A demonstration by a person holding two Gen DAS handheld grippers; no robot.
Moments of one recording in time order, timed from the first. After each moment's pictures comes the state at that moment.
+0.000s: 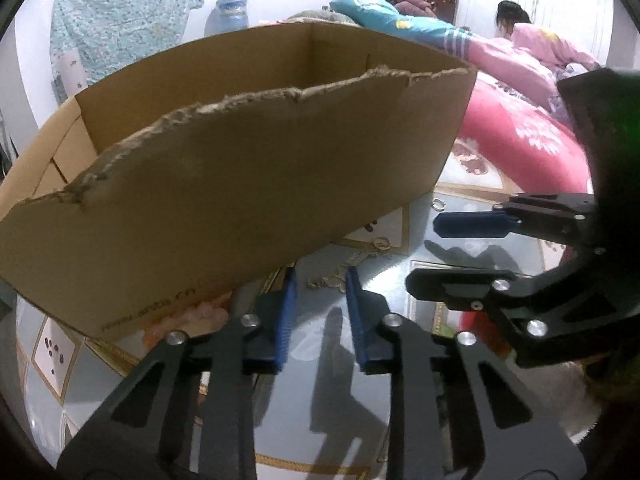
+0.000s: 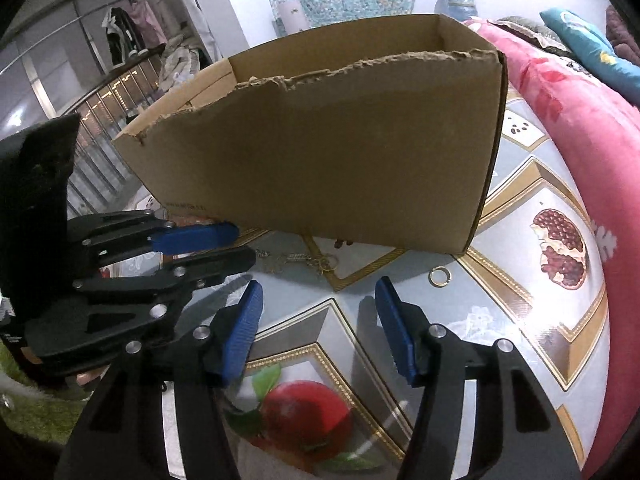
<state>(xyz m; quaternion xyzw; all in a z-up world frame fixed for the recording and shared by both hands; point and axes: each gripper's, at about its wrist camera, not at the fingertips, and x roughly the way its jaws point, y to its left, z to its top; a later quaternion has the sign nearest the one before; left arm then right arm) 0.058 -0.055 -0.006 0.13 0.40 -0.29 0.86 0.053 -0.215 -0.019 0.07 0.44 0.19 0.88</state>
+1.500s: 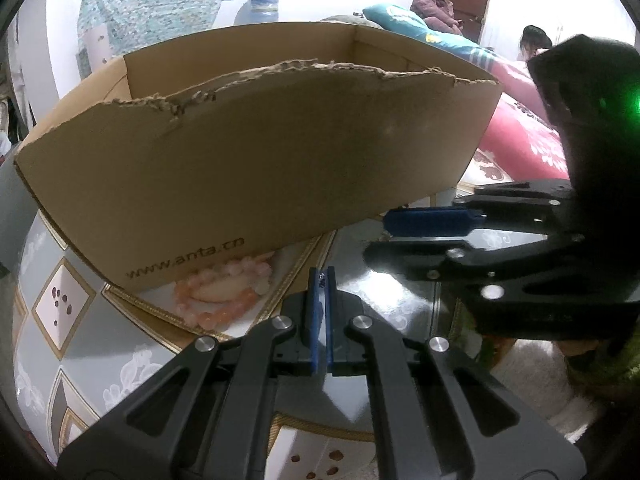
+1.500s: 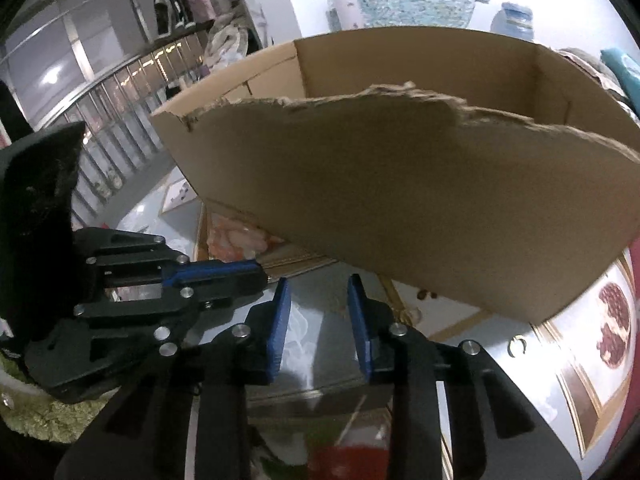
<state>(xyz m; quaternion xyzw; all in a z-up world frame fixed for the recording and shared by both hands) 0.044 -0.015 -0.010 0.07 0.41 -0.26 0.87 0.075 -0.164 -0.016 0.02 0.43 0.26 0.86</state>
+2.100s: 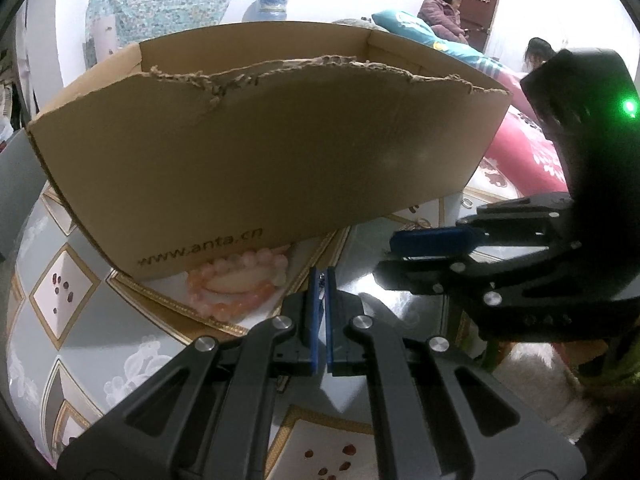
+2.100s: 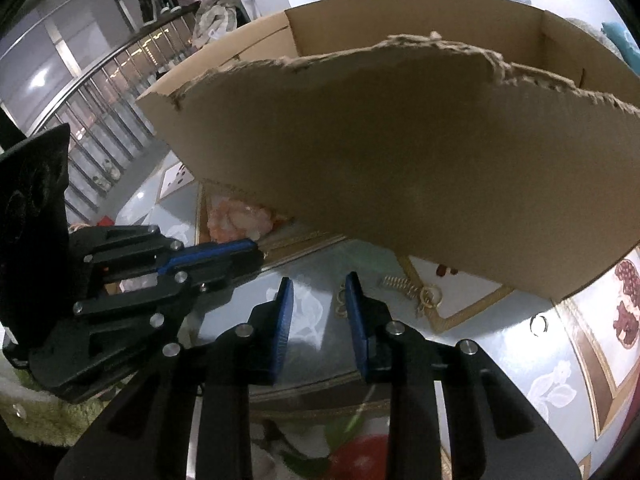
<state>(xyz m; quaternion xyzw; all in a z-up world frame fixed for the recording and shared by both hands) 0.046 -0.004 -0.013 0.05 0.41 -0.25 0.88 0.076 -0.155 -0.024 0.03 0.49 0.25 0.83</state>
